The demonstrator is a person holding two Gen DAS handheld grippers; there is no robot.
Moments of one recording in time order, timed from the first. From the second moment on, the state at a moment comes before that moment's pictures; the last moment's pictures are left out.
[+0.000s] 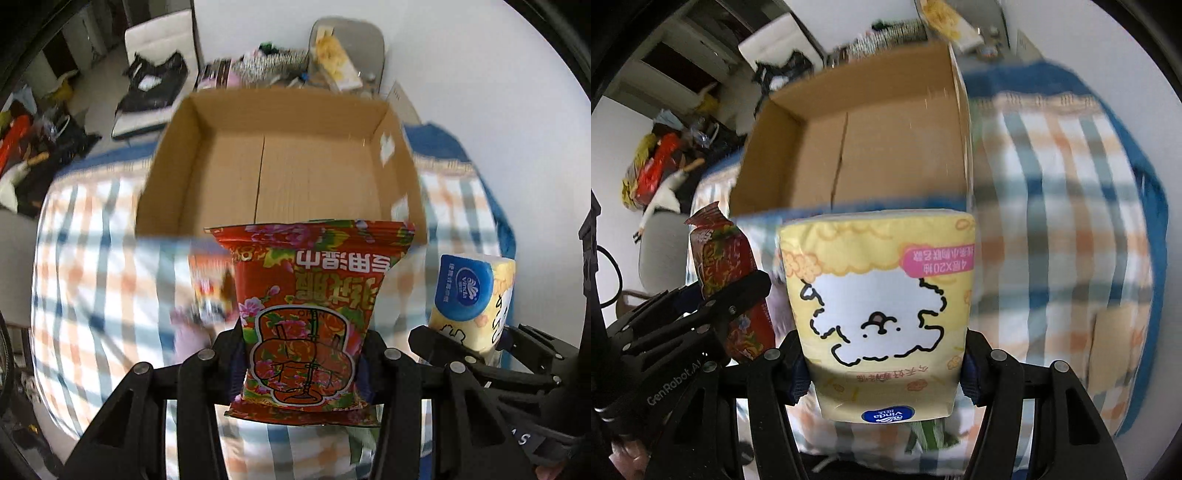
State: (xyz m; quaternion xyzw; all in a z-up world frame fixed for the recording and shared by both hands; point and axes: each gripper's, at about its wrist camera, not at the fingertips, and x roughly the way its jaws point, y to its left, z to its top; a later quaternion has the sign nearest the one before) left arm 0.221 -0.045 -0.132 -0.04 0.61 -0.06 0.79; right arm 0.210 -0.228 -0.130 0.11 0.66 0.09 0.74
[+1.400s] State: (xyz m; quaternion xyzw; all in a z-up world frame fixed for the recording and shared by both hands) left arm 0.501 -0.028 -0.296 -0.13 0.74 -0.11 0.65; right arm 0.482 -0.177 -0.284 0.00 0.72 0.00 0.70
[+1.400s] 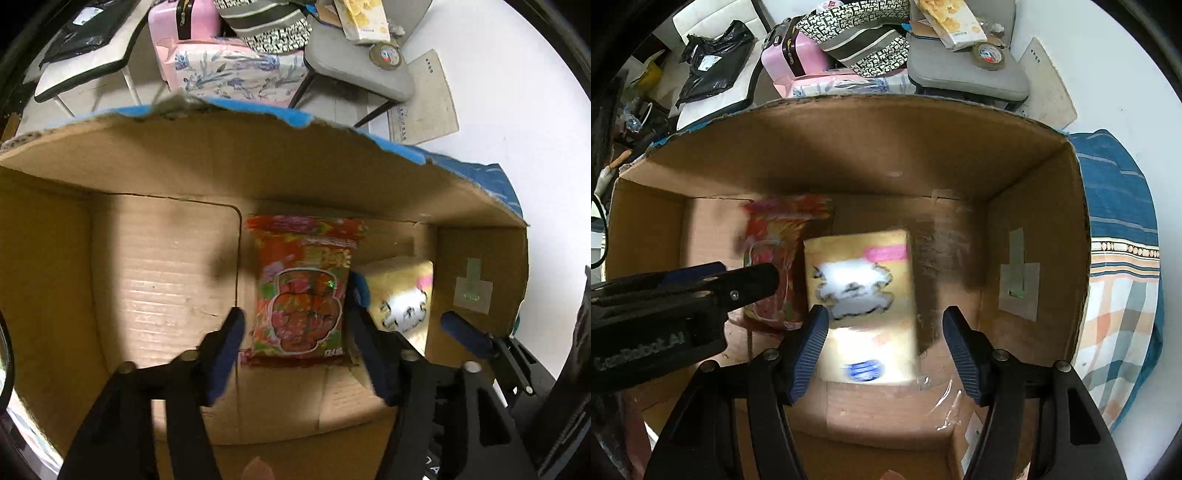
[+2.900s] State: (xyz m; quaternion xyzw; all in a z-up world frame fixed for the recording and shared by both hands) left arm 0.278 0.022 -0.079 -0.05 0.52 -0.03 0.85; right arm 0.266 -0.169 -0.073 0.04 0.55 -0.02 0.83
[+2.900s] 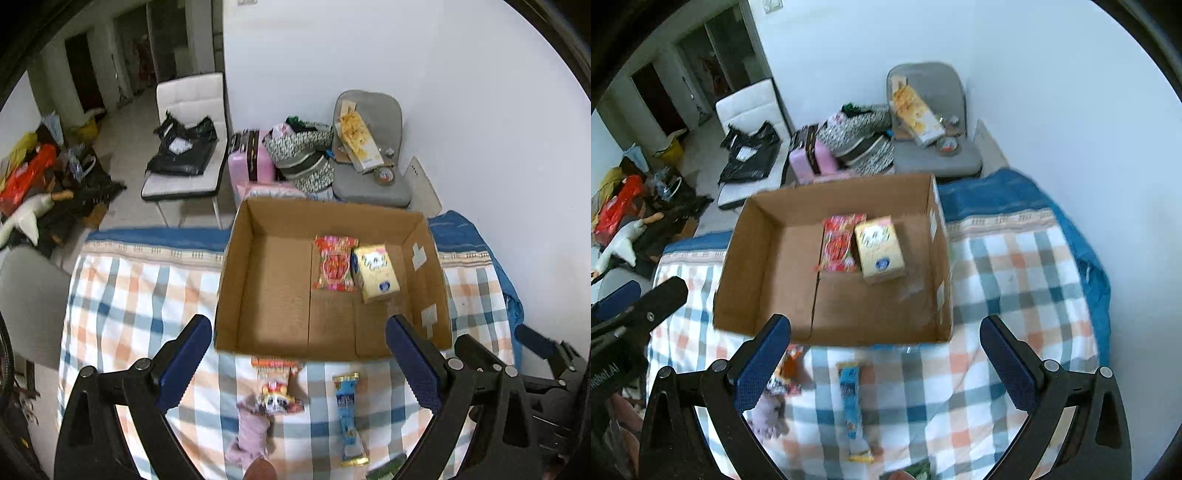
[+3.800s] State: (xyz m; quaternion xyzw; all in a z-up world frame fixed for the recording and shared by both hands) left arm 0.120 0.032 -0.286 -0.03 0.74 0.00 0.67; right arm 0.054 -0.203 -0.350 0.04 0.83 -0.02 0.56
